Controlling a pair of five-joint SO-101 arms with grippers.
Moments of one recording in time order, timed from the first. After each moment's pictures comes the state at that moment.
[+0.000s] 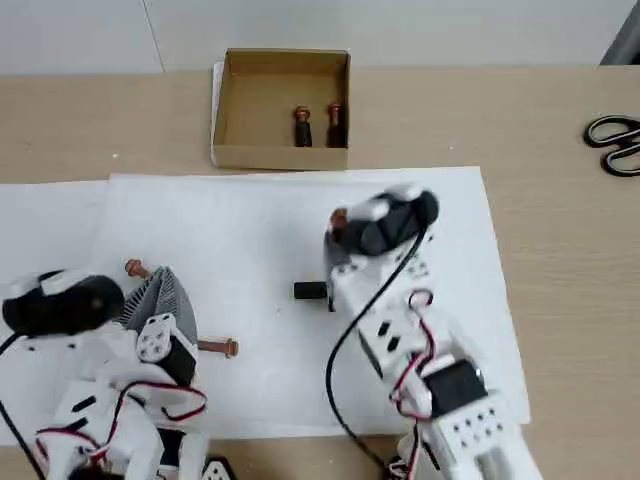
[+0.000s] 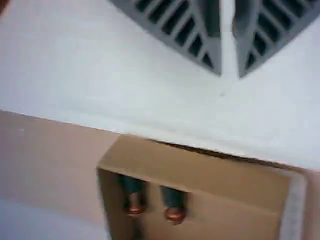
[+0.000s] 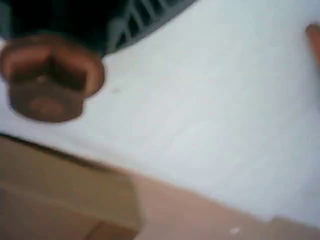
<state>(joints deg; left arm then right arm) 1.1 -101.6 59.2 74.2 24.6 -26.2 -65.8 65.9 28.8 -7.6</state>
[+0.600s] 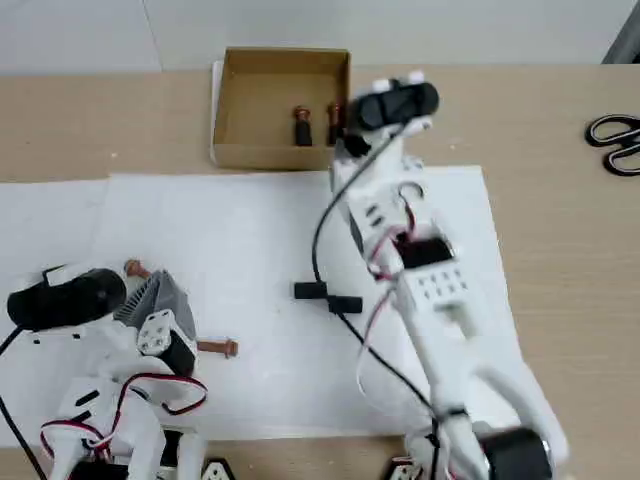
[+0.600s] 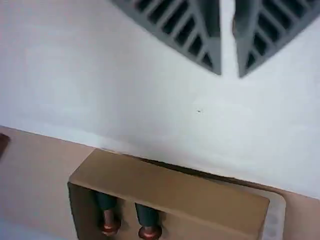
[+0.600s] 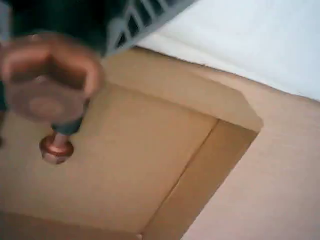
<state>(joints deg) -0.2 -101.6 62.0 74.2 24.7 -19.0 -16.2 33.8 12.0 -8.1</state>
